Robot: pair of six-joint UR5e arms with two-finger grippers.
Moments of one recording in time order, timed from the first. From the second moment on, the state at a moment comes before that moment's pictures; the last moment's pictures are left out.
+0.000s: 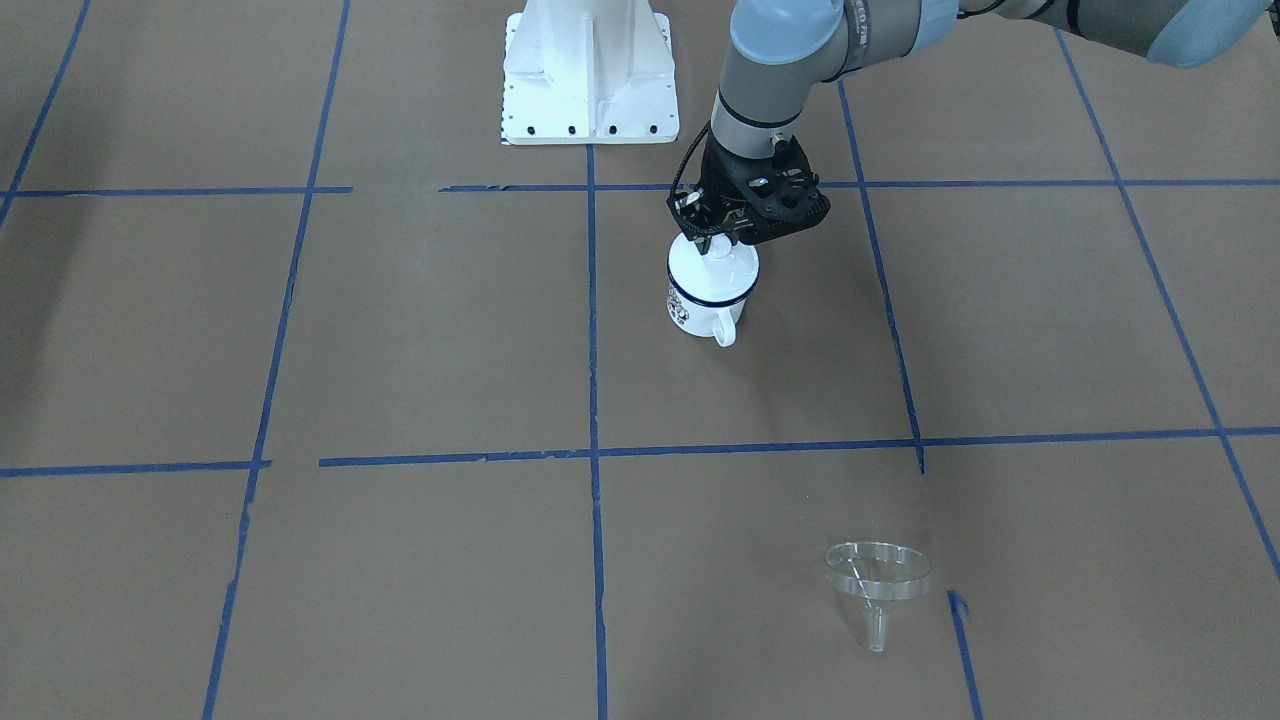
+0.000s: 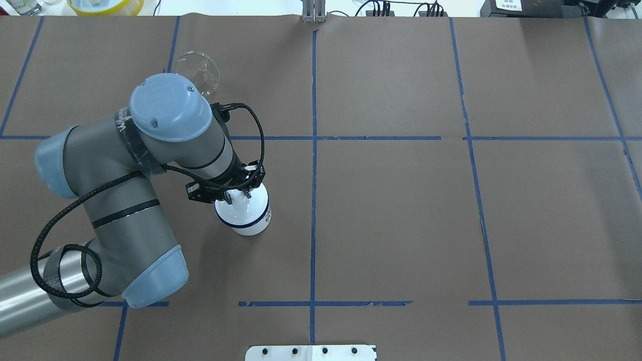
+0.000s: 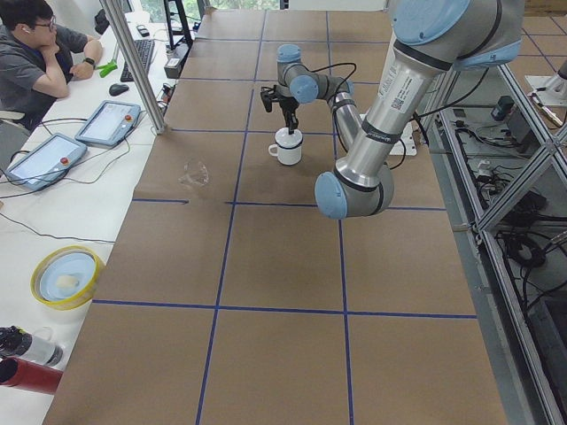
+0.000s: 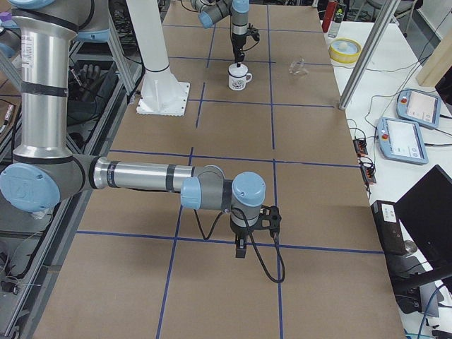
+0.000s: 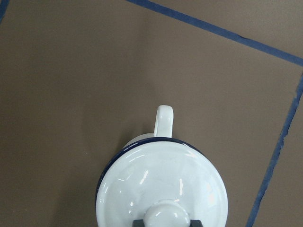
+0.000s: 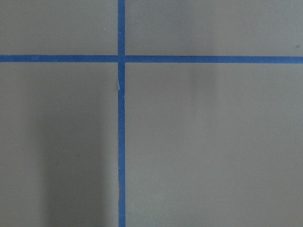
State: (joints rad) left arm -0.58 -2.18 -1.90 -1.39 -1.99 -1.50; right arm 1.57 -1.68 1.66 -1.57 2.29 0.01
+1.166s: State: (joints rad) left arm -0.58 -2.17 -1.90 -1.39 -1.99 -1.49; right arm 1.57 -1.68 1.66 -1.57 2.29 0.01
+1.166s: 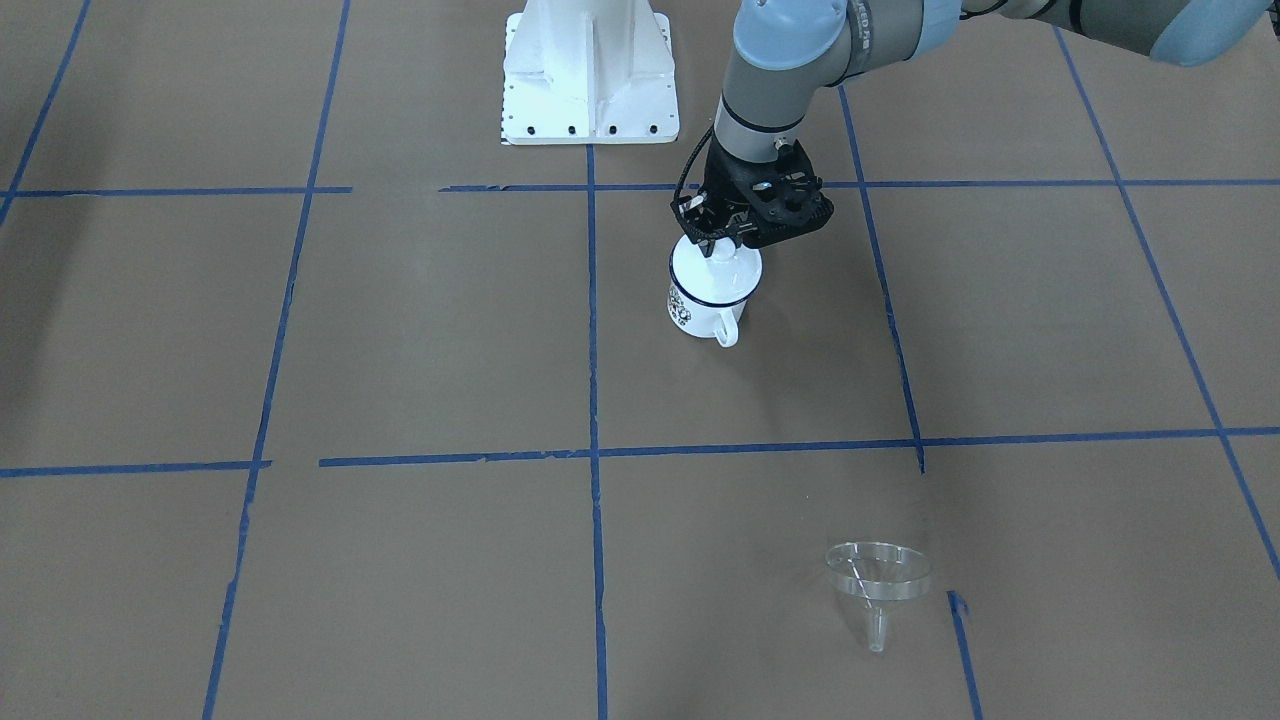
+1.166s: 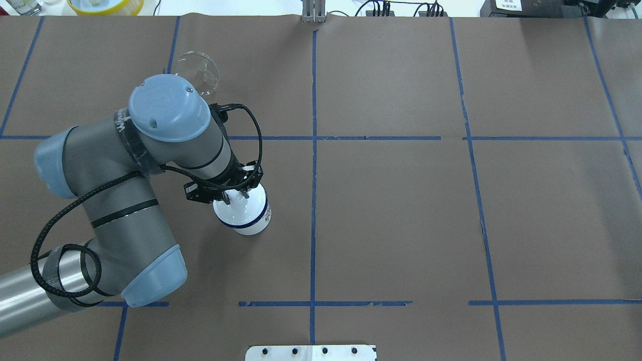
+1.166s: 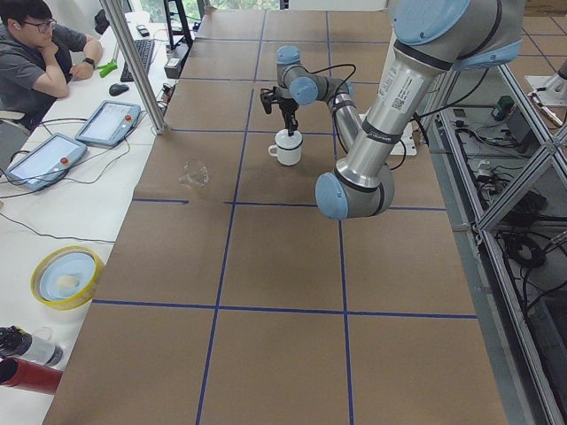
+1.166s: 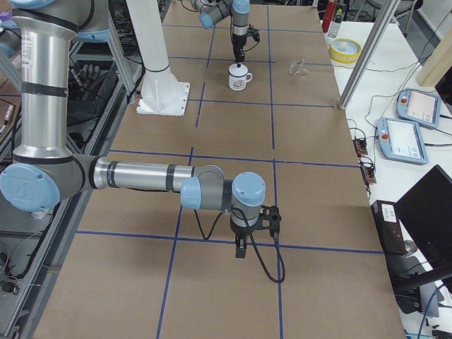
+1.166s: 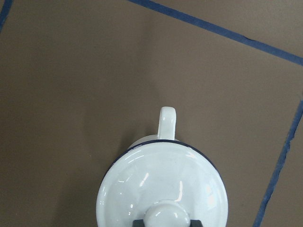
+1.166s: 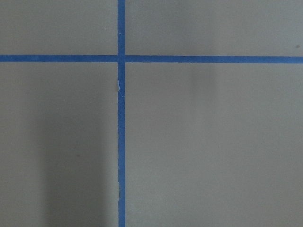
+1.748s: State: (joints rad) left arm -0.58 -2.17 -1.90 -1.39 -1.98 -1.50; right arm 1.57 -1.68 1.66 -1.57 2.29 0.01
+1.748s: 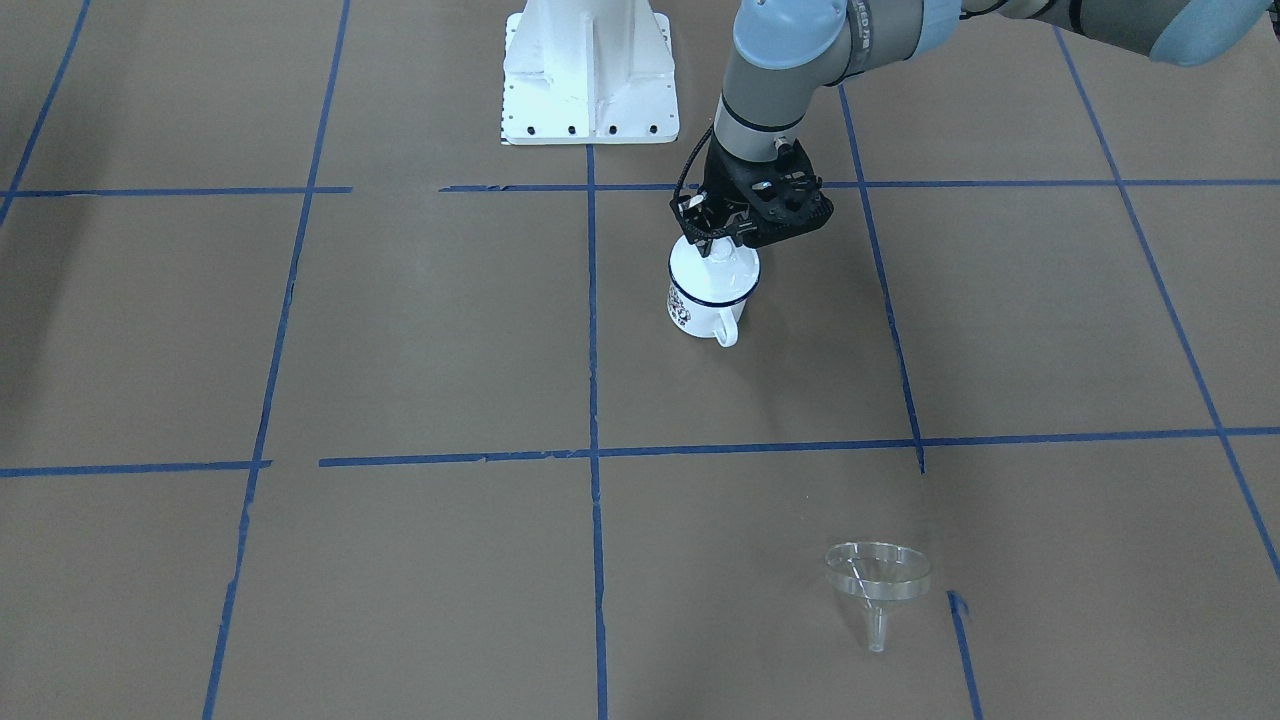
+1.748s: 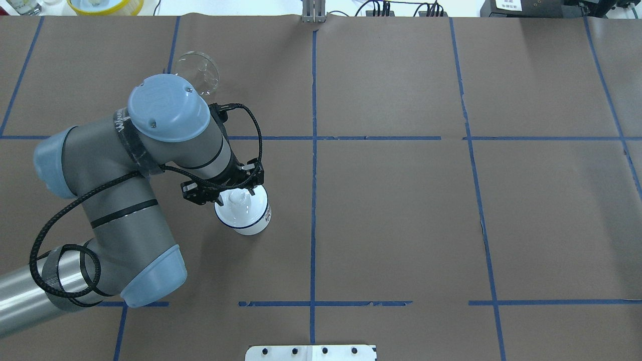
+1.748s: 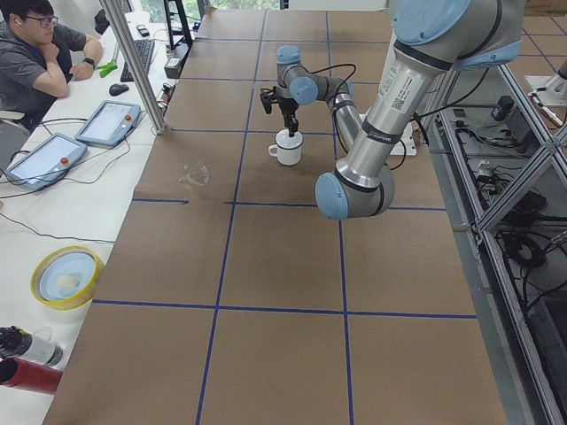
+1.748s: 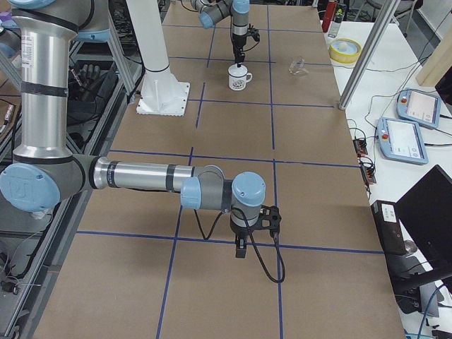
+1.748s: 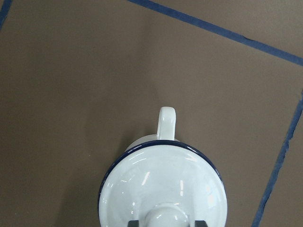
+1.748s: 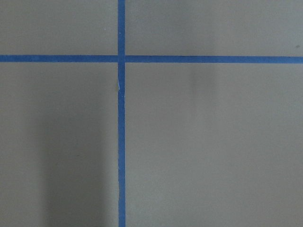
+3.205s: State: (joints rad) left arm -1.57 -1.62 -1.88 -1.40 -2.34 -0.05; right arm 1.57 -1.68 1.66 -1.57 2.29 0.01
